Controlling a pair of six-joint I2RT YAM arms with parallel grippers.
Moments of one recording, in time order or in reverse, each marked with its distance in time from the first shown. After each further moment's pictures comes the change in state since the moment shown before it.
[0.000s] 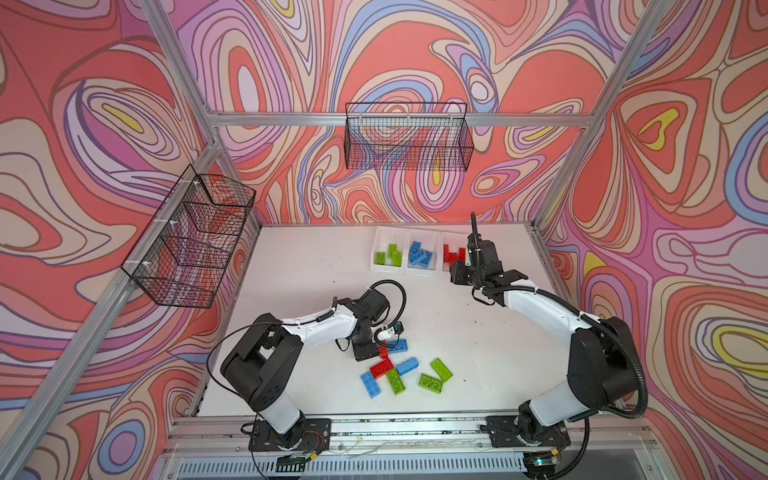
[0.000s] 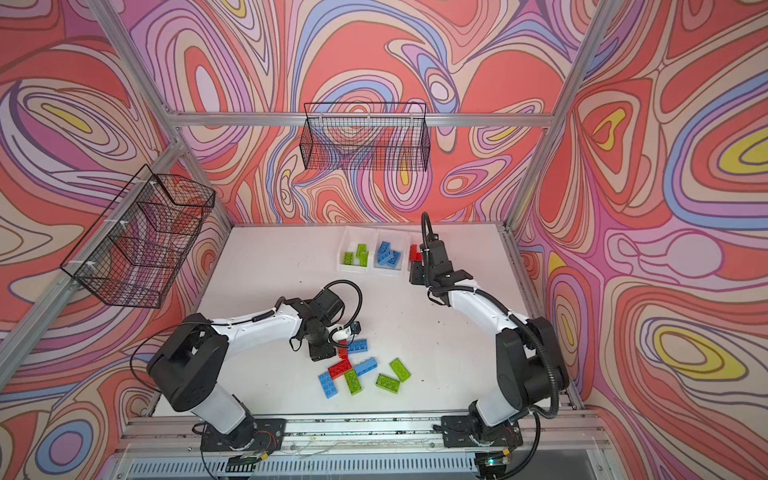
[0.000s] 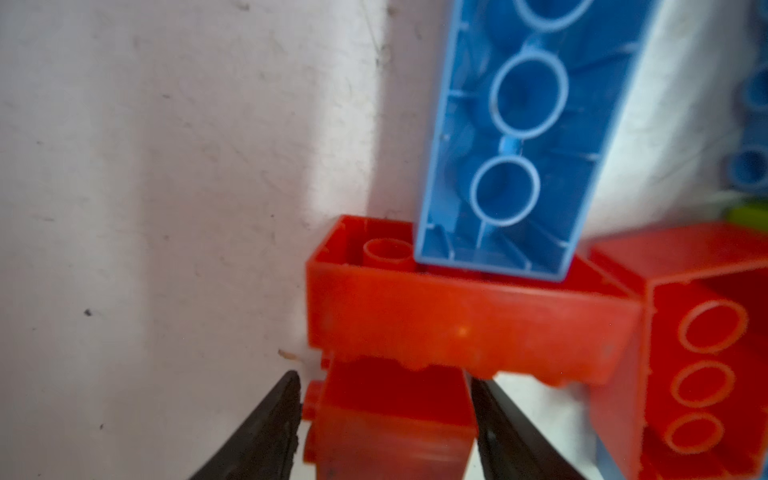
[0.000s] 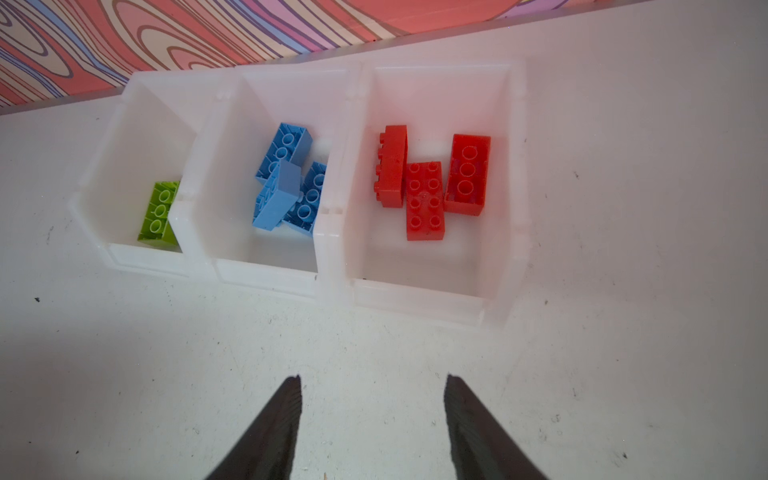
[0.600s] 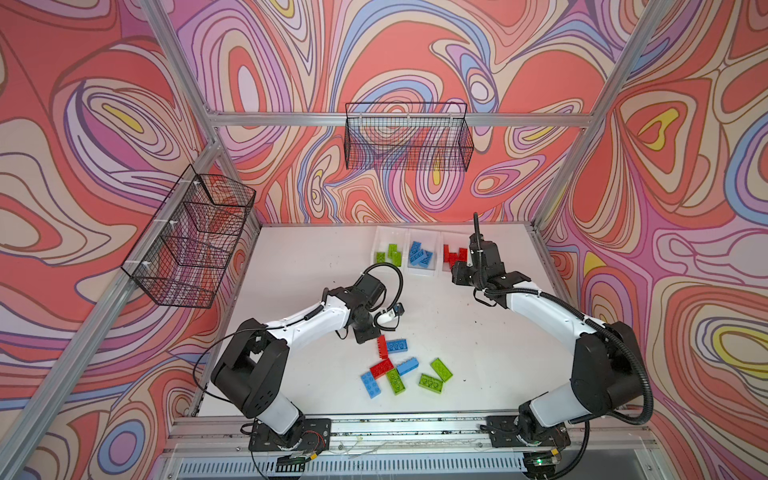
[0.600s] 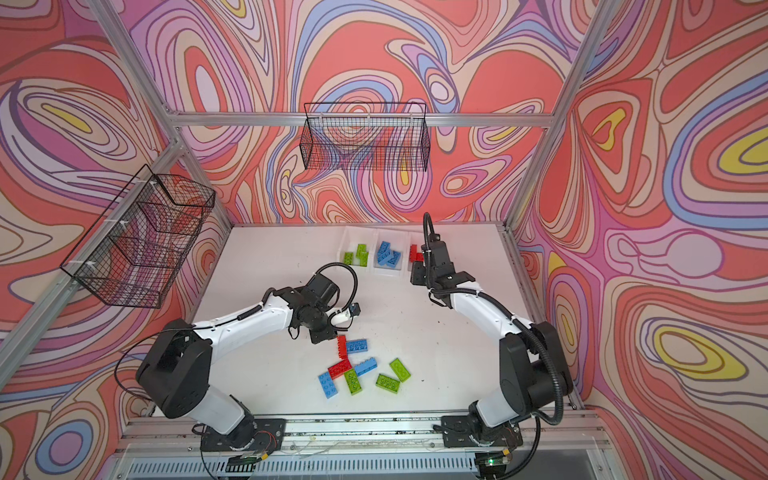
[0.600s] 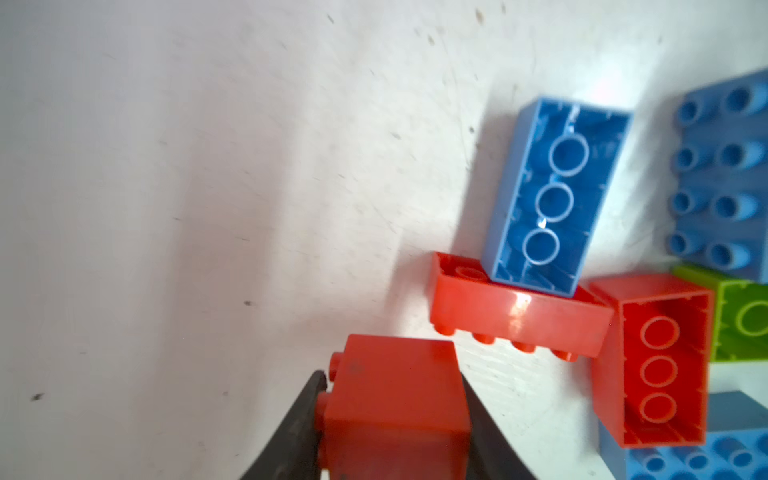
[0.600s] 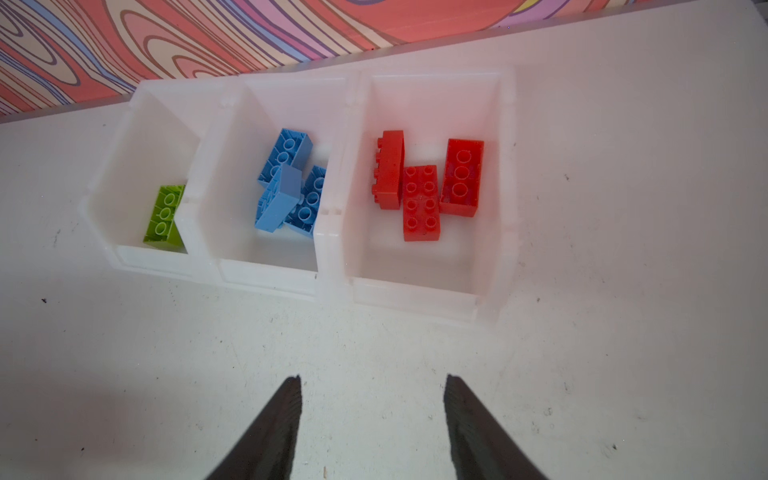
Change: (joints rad) left arm 0.063 -0.072 0.117 -0.001 0.042 -0.006; right arm 0.000 -0.043 -0.027 0.000 0.009 0.004
